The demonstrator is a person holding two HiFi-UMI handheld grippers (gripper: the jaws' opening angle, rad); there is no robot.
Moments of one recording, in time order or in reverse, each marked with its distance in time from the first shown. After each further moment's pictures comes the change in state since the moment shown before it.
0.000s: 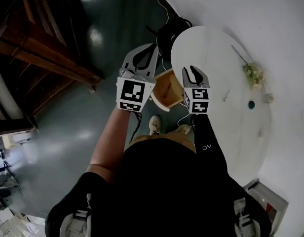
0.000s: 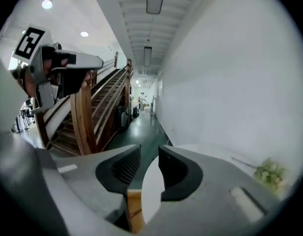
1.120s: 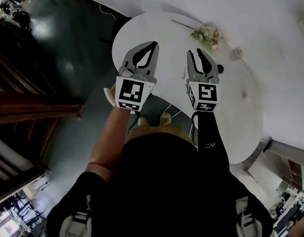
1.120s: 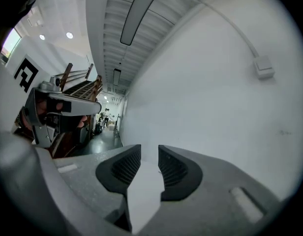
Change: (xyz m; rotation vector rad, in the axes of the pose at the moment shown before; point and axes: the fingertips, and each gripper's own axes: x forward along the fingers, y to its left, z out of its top) left arm 0.115 -0.260 0.050 0.013 -0.077 -0.439; right arm -0.192 -0.226 0.018 0.049 -0.245 -0.438
